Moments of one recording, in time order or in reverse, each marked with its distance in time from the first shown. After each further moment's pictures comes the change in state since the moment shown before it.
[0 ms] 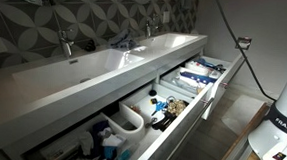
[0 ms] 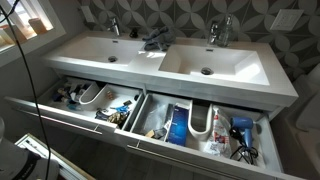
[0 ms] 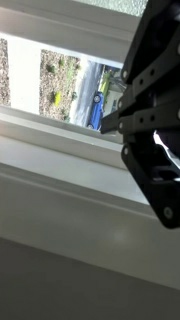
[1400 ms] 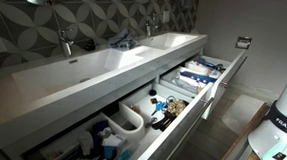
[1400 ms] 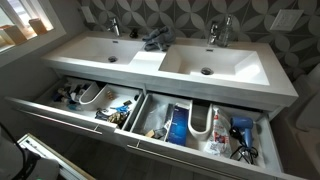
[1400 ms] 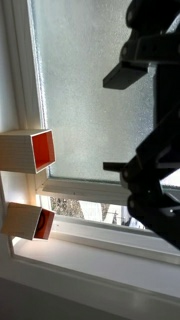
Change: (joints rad) arm -0.122 -0.914 -0.039 -0.957 0.099 -0.253 0.233
